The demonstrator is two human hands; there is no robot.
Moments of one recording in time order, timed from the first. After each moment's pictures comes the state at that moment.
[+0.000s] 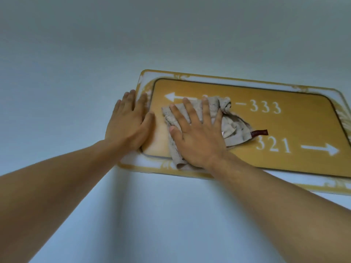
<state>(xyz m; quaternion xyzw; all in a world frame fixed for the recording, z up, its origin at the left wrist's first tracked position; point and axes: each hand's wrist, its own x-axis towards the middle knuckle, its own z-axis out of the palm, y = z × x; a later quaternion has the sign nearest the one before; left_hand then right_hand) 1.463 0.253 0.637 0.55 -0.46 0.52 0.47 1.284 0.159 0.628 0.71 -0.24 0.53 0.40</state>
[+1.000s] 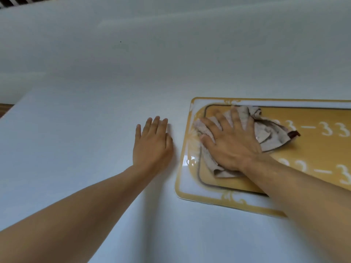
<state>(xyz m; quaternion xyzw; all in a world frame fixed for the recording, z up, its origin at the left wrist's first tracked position) 1.519 0.295 0.629 0.59 -0.36 0.55 0.47 1.334 0.186 0.683 0.72 -0.23 0.52 0.41</state>
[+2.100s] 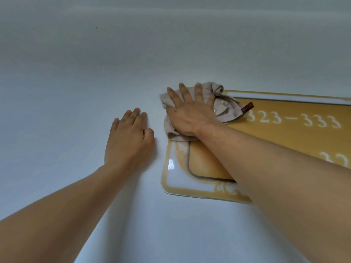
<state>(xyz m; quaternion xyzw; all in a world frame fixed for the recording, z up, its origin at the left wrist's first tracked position) 1.543 0.286 0.627 0.51 -0.40 0.54 0.54 1.401 0.220 0.730 0.72 -0.22 0.54 0.38</state>
